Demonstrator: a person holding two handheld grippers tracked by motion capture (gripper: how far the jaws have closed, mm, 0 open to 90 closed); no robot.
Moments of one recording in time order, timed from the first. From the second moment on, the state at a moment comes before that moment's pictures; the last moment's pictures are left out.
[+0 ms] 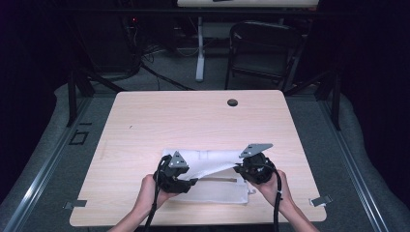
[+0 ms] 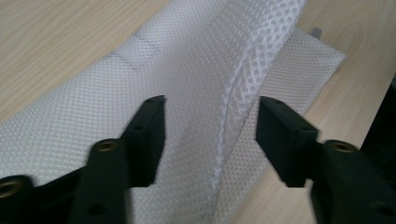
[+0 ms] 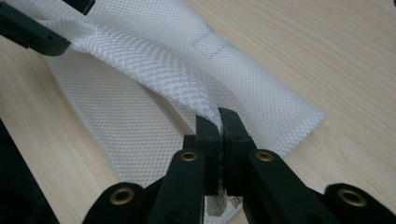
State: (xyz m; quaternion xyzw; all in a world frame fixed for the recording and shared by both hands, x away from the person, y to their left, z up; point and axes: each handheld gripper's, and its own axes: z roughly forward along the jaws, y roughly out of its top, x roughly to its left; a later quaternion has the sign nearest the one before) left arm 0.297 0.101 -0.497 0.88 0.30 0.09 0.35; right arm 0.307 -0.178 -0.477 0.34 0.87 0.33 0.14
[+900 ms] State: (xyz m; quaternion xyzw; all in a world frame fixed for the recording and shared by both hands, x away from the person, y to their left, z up) left arm 0.287 0.127 -0.511 0.90 0.30 0.14 0.29; right arm 0.322 -0.183 -0.467 0.36 0.85 0.35 0.13
